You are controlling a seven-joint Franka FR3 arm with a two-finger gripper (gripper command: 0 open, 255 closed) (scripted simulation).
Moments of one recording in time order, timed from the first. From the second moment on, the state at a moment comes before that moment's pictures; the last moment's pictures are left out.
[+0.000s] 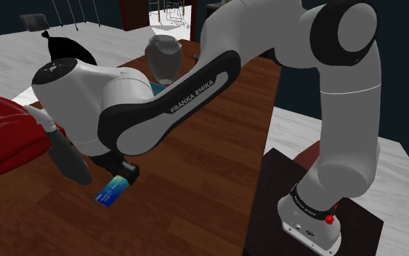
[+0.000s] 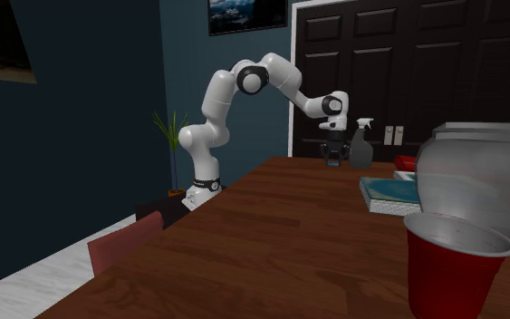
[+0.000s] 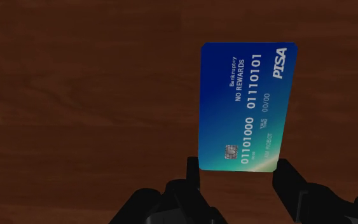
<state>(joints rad) 0.08 0.52 0.94 -1.78 -0.56 1.93 2.37</state>
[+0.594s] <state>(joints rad) 0.08 0.53 0.94 -1.78 -0.57 1.94 2.37</state>
